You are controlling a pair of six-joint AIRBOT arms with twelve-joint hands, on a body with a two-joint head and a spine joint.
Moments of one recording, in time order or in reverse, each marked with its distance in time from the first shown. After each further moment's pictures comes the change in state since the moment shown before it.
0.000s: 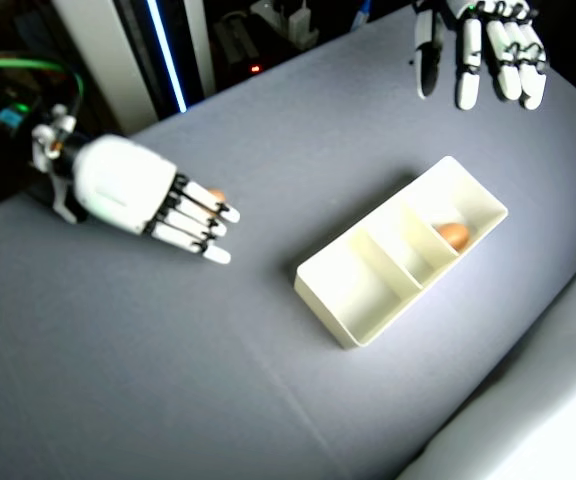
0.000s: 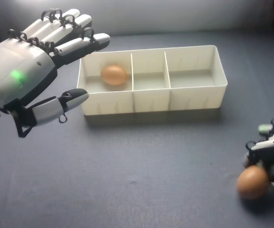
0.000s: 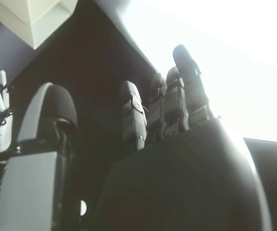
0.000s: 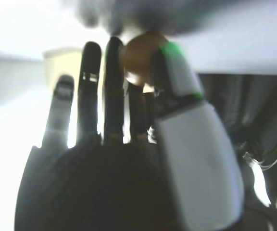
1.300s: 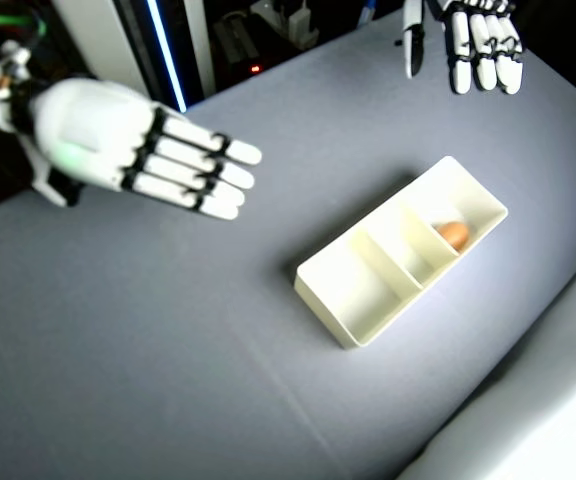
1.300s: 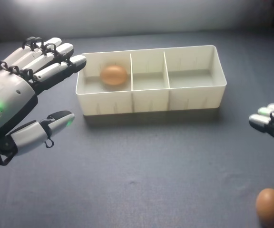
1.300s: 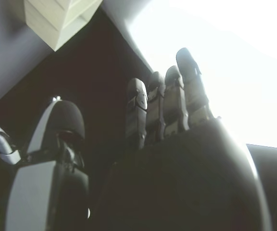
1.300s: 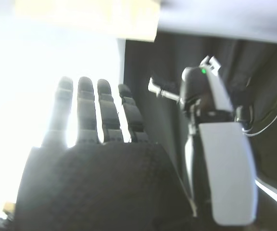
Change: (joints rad) left arm 0.168 0.027 -0.053 -0.068 -0.111 -0.015; right arm -0.118 0.195 -0.152 -0.133 0.177 0.083
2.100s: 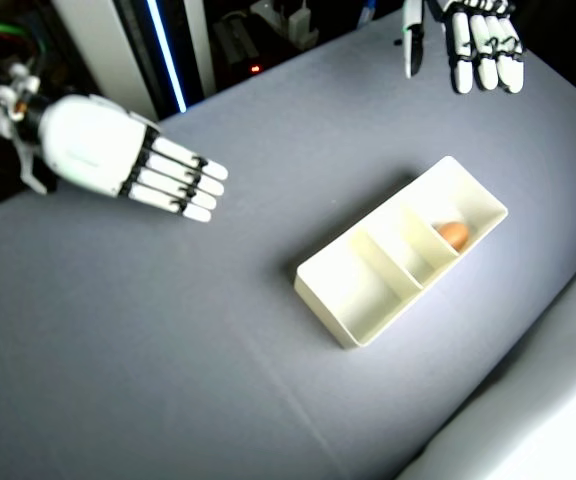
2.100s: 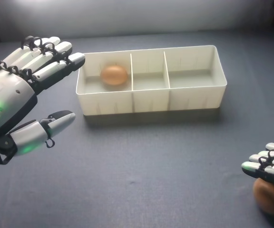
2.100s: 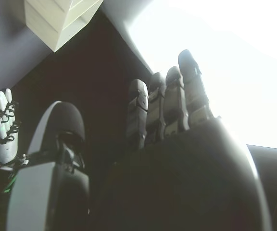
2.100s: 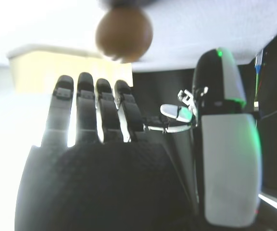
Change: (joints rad) left arm 0.000 0.000 0.000 -0.007 0.002 0.000; right arm -0.030 -0.071 0.027 -0.043 -0.127 0.053
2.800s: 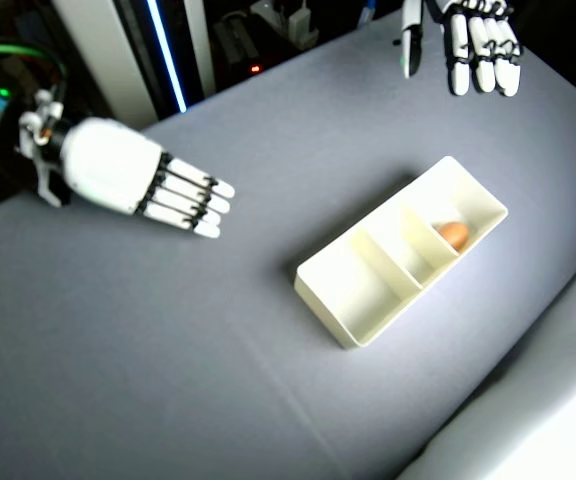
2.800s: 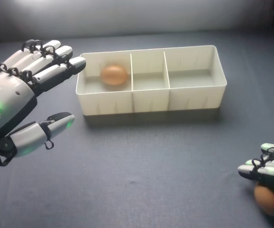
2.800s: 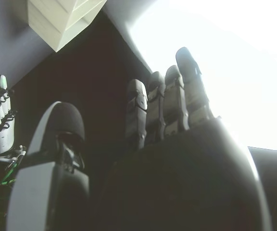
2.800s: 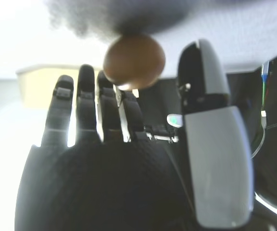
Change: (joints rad) left arm 0.009 -0.001 0.000 0.000 -0.003 -0.014; right arm 0.047 -0.062 0.065 0.027 -0.083 -0.014
